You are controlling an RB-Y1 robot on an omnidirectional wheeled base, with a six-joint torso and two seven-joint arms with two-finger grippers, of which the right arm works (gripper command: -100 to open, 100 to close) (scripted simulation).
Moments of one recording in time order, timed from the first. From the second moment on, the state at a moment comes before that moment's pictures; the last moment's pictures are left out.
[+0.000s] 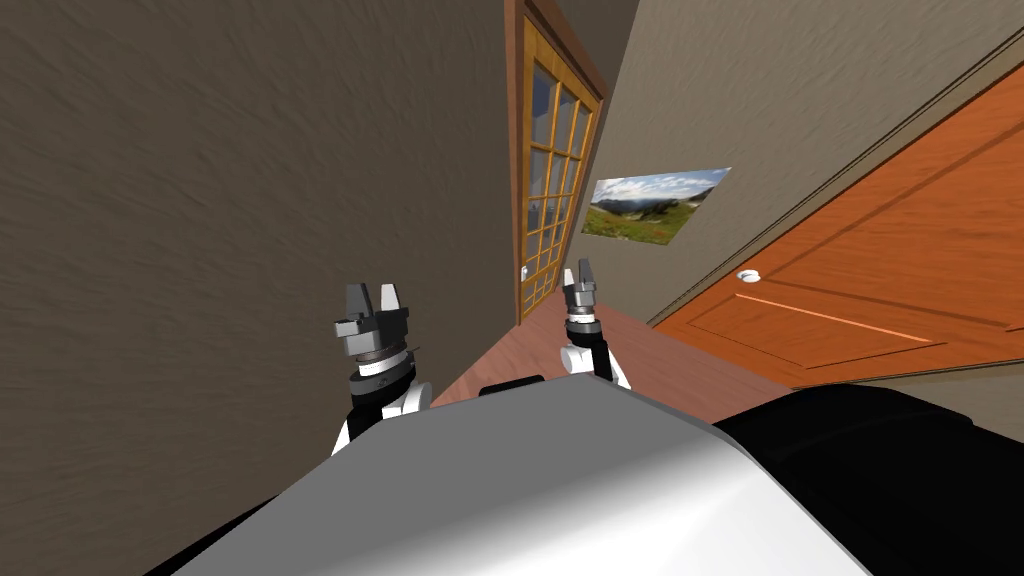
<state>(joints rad) 0.43 -0.01 0.07 -2.17 -0.04 -0.59 0.16</state>
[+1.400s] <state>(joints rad) 0.29 -0.06 0.04 -1.81 0.09 -0.67 0.40</state>
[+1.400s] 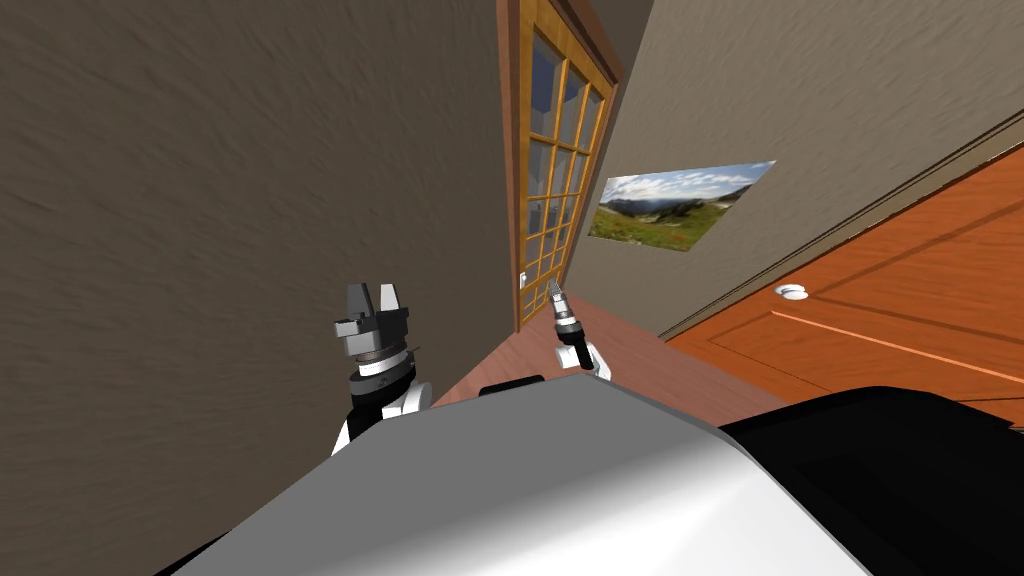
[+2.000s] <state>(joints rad) 0.23 -0.06 0.03 -1.65 0.15 -0.70 0.50</state>
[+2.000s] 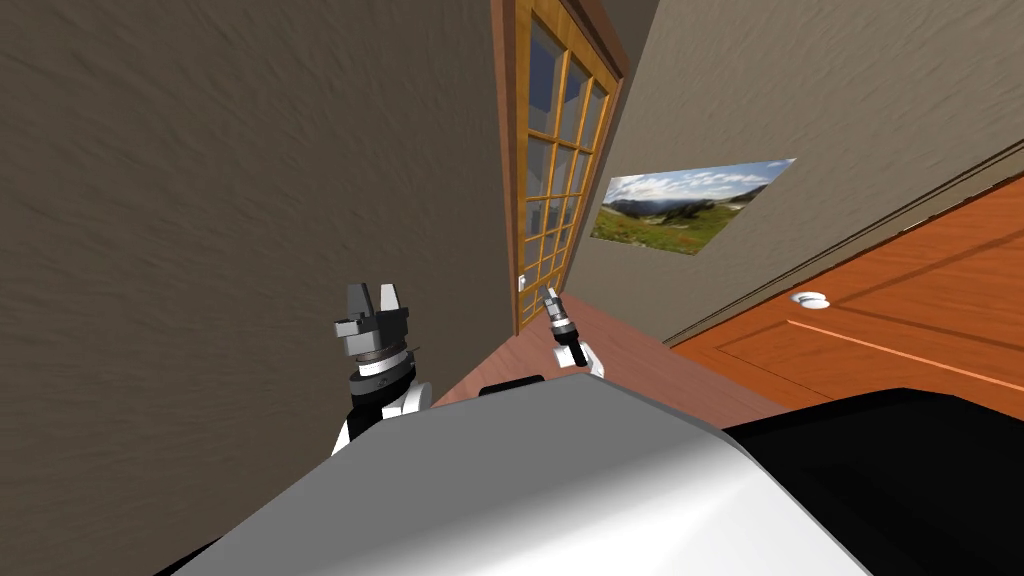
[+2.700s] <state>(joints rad) 0.16 -0.08 0.01 -1.44 0.22 -0.75 0.63</state>
